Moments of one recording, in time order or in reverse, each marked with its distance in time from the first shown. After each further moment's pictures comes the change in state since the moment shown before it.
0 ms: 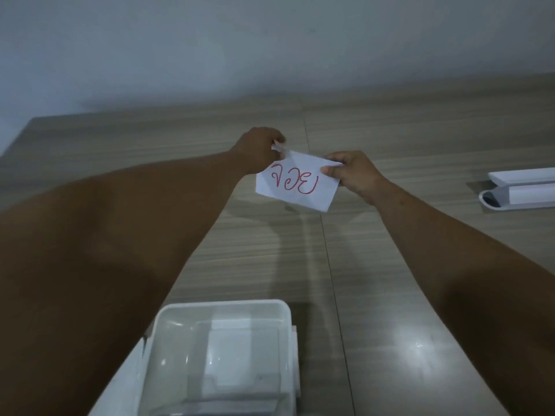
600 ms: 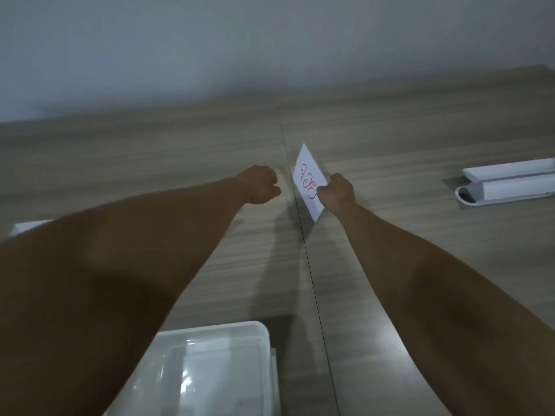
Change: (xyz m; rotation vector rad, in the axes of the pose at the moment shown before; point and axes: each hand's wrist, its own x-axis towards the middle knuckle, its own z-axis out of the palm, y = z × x) left_hand 0.012 0.023 0.062 0.185 -0.333 -0.054; right_hand 0.025 0.060 0.012 -0.305 0.308 0.390
